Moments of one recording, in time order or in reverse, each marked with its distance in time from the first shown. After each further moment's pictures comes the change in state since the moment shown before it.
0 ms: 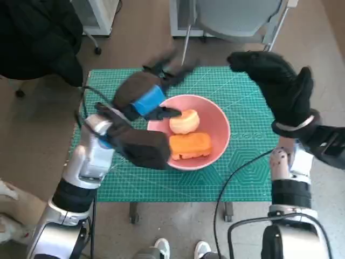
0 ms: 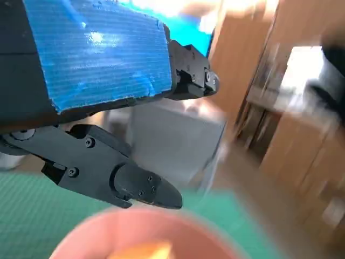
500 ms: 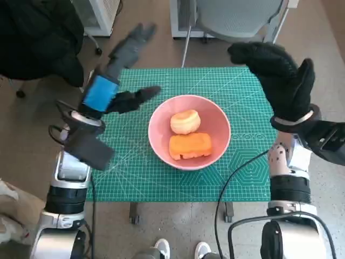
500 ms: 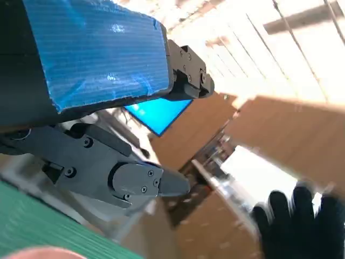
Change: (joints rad) left arm 0.073 -0.056 0.189 0.100 -0.394 -0.207 0.031; right arm -0.034 0.005 0.006 0.035 -0.031 -0.040 -0.069
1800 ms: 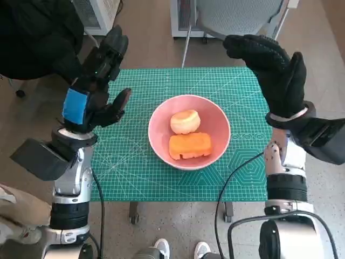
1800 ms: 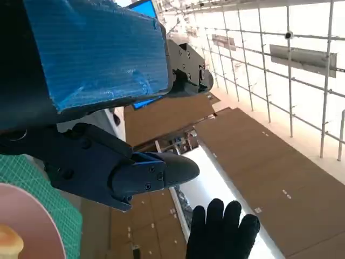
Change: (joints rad) left arm 0.112 -0.069 0.098 -0.123 -0.299 0.085 -0.140; right arm -0.012 0.002 0.032 -0.010 -0.058 -0.017 -0.095
